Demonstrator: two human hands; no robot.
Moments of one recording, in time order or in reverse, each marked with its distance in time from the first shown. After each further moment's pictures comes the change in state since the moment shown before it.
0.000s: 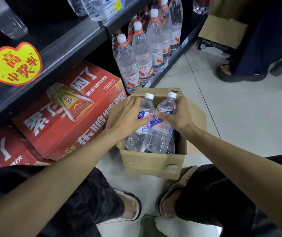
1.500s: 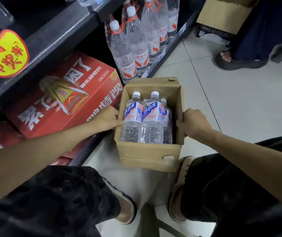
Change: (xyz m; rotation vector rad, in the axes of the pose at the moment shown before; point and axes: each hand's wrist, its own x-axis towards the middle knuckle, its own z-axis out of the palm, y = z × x) left_hand -0.018 -0.050 -0.014 -0.121 -0.356 -0.347; right_hand -0.030 0.022 -0.044 -0.836 -0.102 0.111
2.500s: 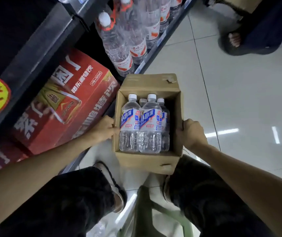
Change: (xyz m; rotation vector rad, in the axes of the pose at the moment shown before) left_hand 0.016 0.021 -0.027 -0.256 -0.258 -0.201; right_hand 0.024 -0.019 -0.037 0.070 -0.183 0.222
